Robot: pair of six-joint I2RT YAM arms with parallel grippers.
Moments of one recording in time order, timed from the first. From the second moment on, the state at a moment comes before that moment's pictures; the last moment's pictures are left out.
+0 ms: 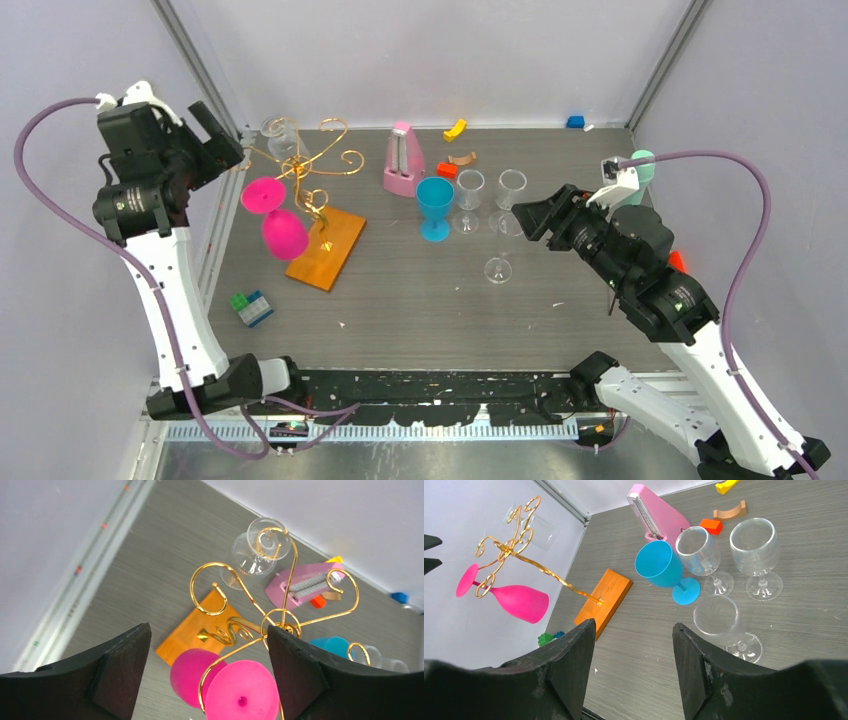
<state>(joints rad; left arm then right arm) 0.20 1.26 1.92 -1.08 0.01 -0.31 0.57 0.75 1.12 -0.54 0.14 0.62</state>
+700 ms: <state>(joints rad) 0.45 1.02 1.61 -0.98 0.45 -0.58 0.57 0.78 1.11 -0.53 0.13 0.61</state>
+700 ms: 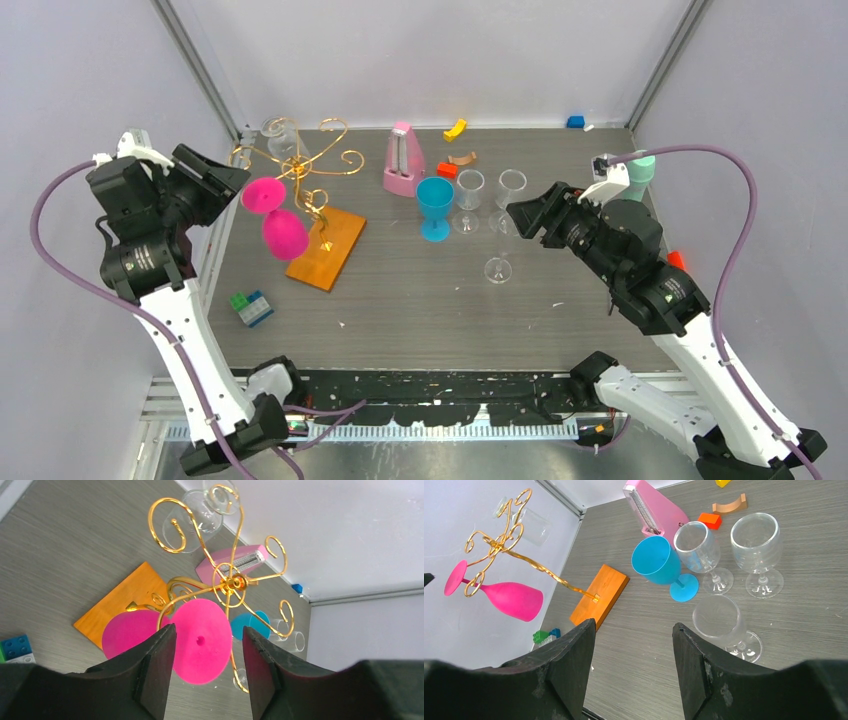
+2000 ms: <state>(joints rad) 0.45 1.03 1.49 -0.89 0.47 -0.68 0.57 0.75 1.07 -0.49 0.12 0.61</state>
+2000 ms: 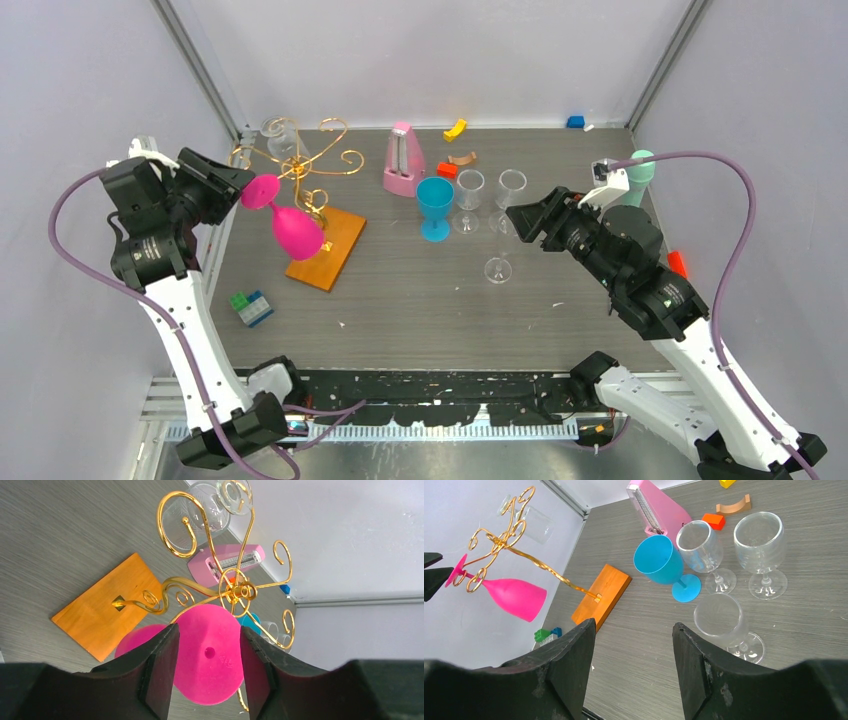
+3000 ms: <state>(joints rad) 0.45 0.98 1.54 -1.03 0.32 -0.57 0.57 0.75 1.06 -0.48 0.11 0.61</state>
